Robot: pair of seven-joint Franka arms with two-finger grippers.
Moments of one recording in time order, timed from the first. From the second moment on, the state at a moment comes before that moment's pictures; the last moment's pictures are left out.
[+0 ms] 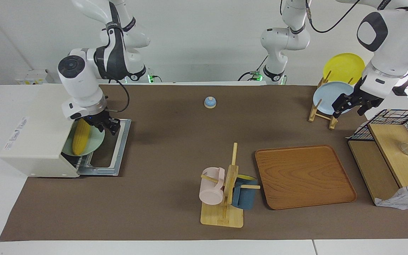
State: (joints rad) left arm -0.19 0.03 0.16 -1.65 0.01 1.71 -0.02; right arm 0.04 0.02 -0.07 -2.06 -0.07 2.01 0.28
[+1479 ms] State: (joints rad) left arm -0.17 0.03 0.16 -1.66 0.01 1.71 -0.02; right arm 0.08 0.06 0.00 -2.09 -0.25 2.03 0.19
